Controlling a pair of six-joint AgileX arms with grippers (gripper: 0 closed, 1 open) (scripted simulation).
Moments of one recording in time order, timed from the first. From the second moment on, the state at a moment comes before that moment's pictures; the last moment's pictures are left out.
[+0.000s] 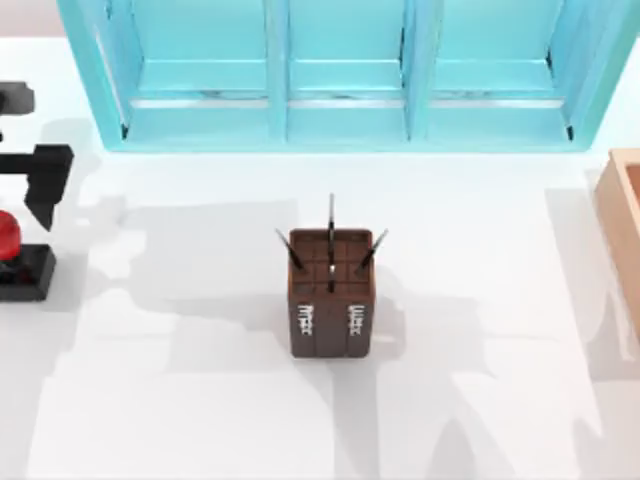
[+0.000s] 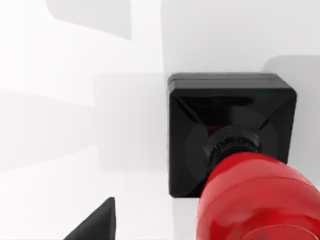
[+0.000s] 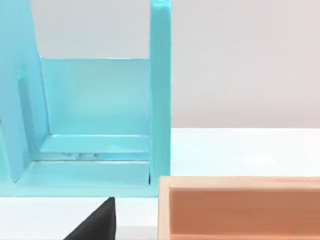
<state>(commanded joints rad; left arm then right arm) 0.06 1.99 1.55 -1.12 0.00 0.09 0.00 0.00 0.00 0.00 0.00 0.00</state>
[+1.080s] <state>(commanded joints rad) 0.06 2.02 1.42 -0.97 0.00 0.09 0.00 0.00 0.00 0.00 0.00 0.00</state>
